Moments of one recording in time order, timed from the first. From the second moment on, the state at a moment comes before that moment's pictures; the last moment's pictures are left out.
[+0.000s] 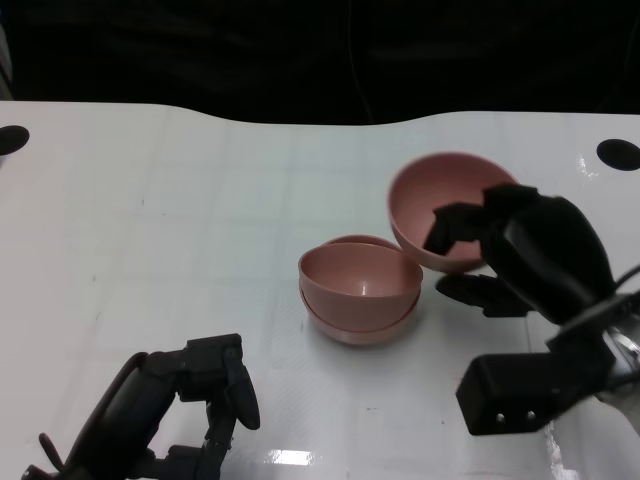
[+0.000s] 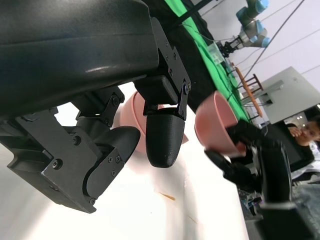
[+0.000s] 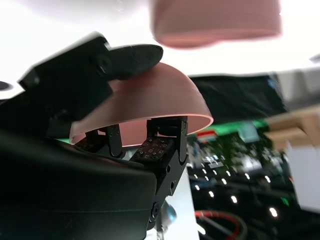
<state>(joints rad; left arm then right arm) 0.16 0.18 -0.08 0.04 0.03 -0.55 -0.27 -0.44 -0.32 0.35 0.39 -0.78 -0.40 -0.39</state>
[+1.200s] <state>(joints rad) 0.15 0.18 -0.08 0.05 0.05 -0.55 -0.27 -0.61 -0.23 0.41 0.60 -0.63 -0.57 -0.11</state>
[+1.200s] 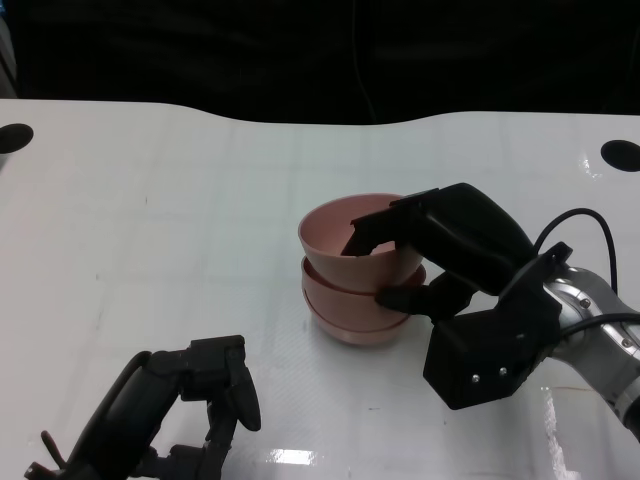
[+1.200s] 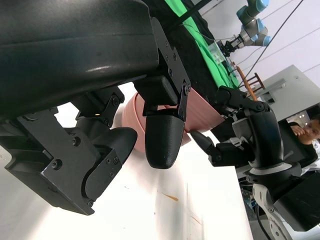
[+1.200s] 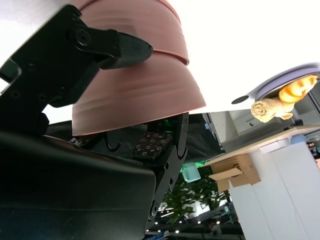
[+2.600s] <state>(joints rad) 0.15 0.18 -0.08 0.06 0.05 -0.56 -0.27 -0.49 -0.32 0.41 0.33 -0.69 -0.43 0.02</state>
